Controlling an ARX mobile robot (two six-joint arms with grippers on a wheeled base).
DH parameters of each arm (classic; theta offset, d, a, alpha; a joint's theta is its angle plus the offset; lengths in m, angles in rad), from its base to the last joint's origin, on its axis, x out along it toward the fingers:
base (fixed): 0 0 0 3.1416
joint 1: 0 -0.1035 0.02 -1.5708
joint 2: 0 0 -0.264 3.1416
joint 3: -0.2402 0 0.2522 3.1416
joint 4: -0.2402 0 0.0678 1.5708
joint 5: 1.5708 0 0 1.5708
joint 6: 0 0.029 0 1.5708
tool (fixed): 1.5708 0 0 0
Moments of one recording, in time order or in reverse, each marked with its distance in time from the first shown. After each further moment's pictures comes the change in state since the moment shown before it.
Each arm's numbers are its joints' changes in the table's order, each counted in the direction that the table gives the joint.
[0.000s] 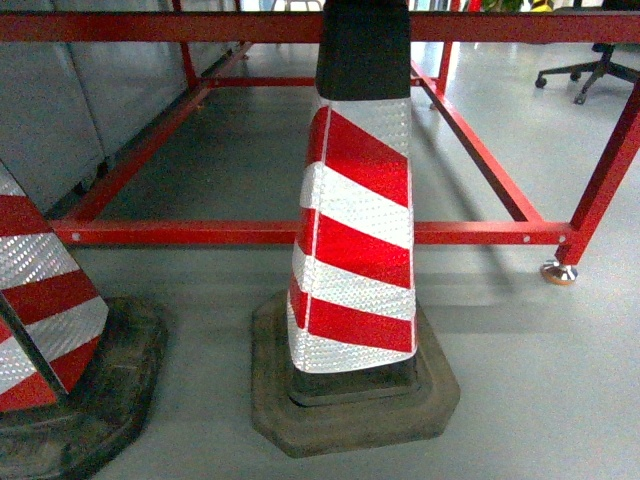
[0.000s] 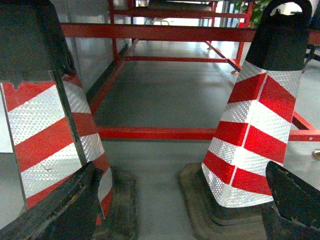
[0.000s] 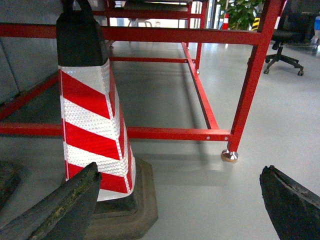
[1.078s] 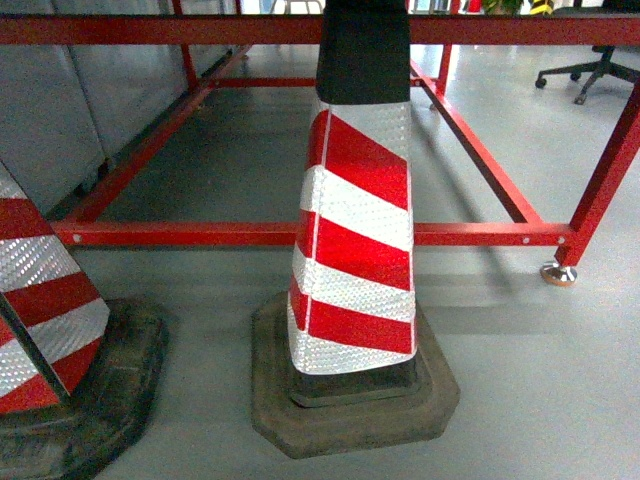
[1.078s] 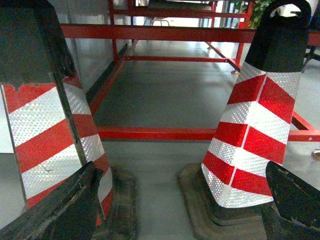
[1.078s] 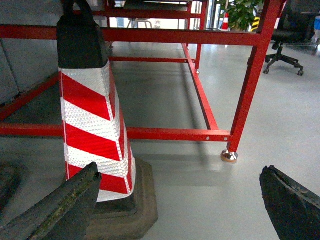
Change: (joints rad) left arm 0.000 0.000 0.000 -0.004 0.000 0.000; right arm 0.000 0.000 0.000 -0.002 0.000 0.000
